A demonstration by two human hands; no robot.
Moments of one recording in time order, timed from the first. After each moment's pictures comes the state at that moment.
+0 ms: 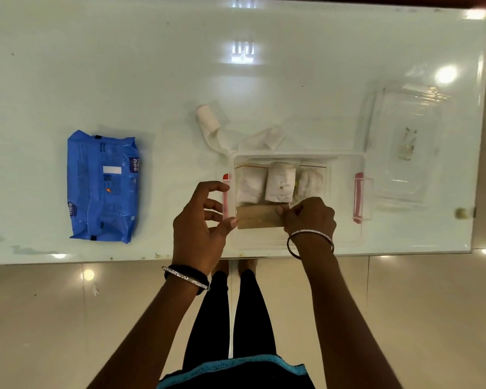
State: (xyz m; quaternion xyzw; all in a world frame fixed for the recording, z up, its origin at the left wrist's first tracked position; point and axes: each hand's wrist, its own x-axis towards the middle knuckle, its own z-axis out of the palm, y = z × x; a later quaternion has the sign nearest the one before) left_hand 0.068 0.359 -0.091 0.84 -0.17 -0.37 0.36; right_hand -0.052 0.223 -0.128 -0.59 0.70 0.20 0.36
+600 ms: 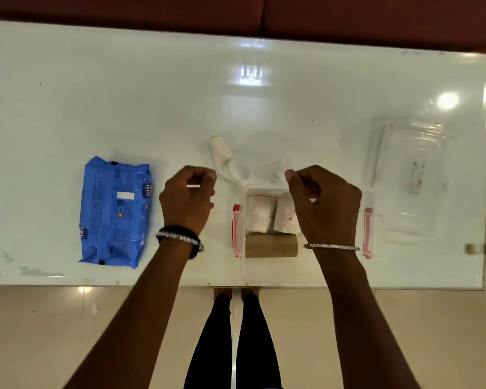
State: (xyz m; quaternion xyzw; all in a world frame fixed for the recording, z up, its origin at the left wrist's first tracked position) left_hand 0.148 0.312 -0.122 0.83 -0.02 -0.31 0.45; right_hand 0.006 0.184 -0.075 -0.80 0.49 -0.15 0.30
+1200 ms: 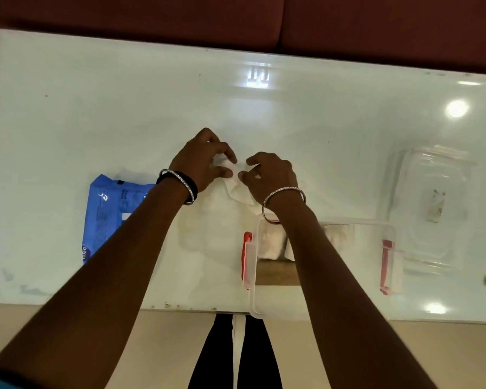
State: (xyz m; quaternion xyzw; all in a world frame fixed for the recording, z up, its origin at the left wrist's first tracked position) left_hand 0.254 0.256 -0.177 0.83 -0.40 -0.35 0.17; right_hand 0.118 0.159 -0.153 -0.79 0.45 0.14 0.39
